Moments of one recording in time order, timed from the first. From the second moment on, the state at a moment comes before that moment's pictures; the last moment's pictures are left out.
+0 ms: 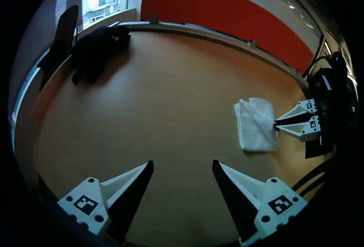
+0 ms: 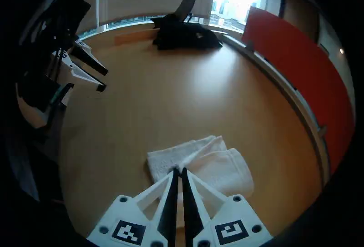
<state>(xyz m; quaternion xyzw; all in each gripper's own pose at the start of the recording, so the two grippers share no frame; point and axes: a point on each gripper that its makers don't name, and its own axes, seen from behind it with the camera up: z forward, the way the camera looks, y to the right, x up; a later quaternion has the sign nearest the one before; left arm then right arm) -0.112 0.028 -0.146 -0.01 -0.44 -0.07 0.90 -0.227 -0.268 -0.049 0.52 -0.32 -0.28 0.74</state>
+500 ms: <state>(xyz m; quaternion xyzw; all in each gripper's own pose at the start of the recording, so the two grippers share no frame) -0.114 0.028 -0.149 -0.01 -0.44 -0.07 0.90 -0.226 -0.272 -0.053 0.52 -0.33 -0.25 0.75</state>
